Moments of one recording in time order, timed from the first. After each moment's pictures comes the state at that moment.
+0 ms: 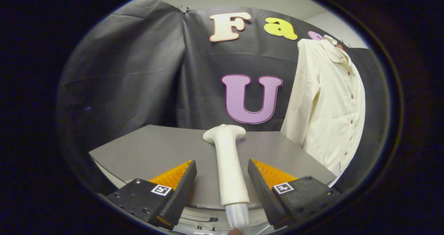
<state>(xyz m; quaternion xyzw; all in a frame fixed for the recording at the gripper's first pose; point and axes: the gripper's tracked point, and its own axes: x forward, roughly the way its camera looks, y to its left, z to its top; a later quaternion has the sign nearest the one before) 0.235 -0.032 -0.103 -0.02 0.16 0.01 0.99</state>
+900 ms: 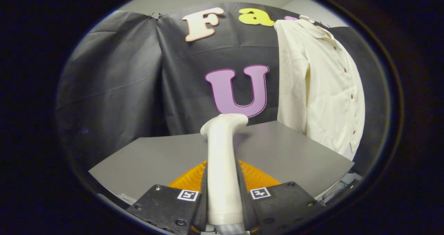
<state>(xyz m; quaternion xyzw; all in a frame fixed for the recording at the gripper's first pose) 0.253 -0.045 -0.118 0.08 0.15 -0.02 0.99</state>
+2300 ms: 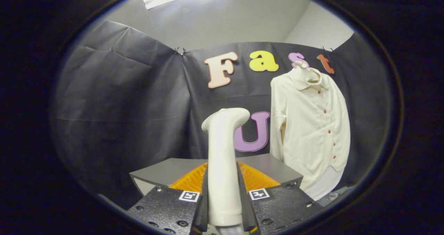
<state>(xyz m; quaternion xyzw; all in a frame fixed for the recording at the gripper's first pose) 0.095 -0.058 0.008 0.06 -0.01 0.03 1.00</state>
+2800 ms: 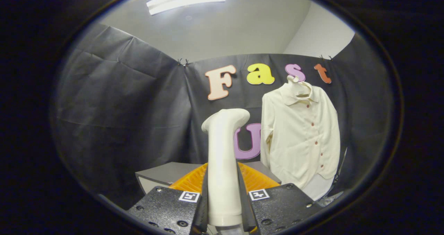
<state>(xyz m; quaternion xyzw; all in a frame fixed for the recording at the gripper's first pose) 0.044 -0.104 0.029 0.06 -0.05 0.04 1.00</state>
